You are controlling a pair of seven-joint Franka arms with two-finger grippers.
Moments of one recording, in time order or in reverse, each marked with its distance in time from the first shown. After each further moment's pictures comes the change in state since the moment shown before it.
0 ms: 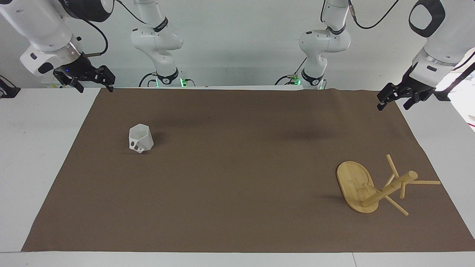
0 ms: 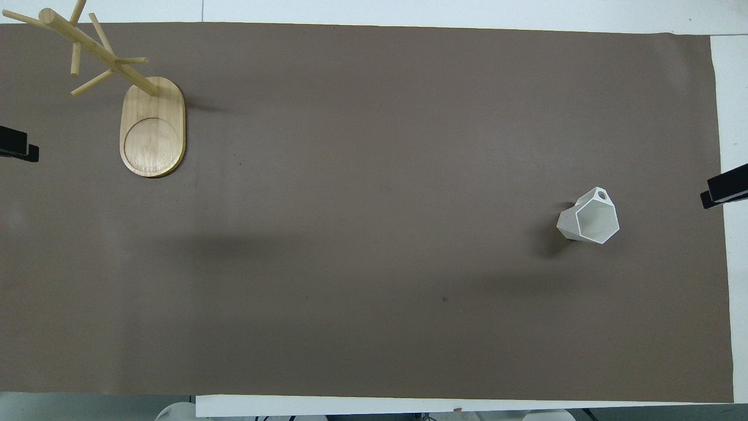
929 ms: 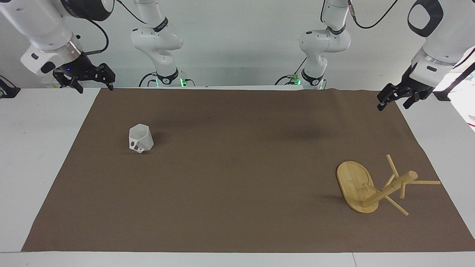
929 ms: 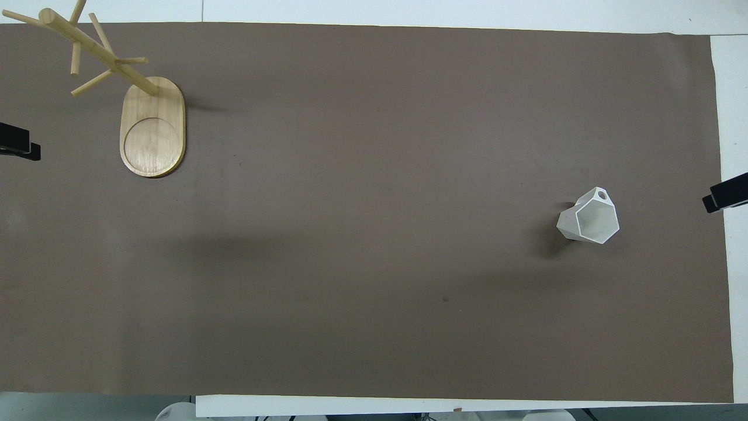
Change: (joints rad) left arm -0.003 -0.001 -0.009 0.000 0.003 0.000 -0.030; right arm -0.002 -0.005 -0.001 -0.001 0.000 0.022 -0.257
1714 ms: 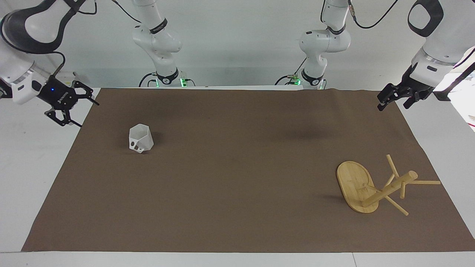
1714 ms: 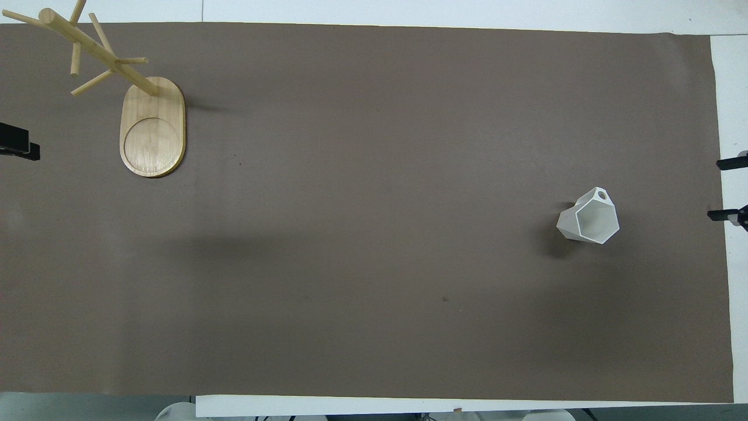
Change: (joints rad) left arm 0.001 0.000 0.002 0.000 0.001 0.000 -0.002; right arm -0.397 0.142 -0.010 -0.274 0.604 0.244 -1.347
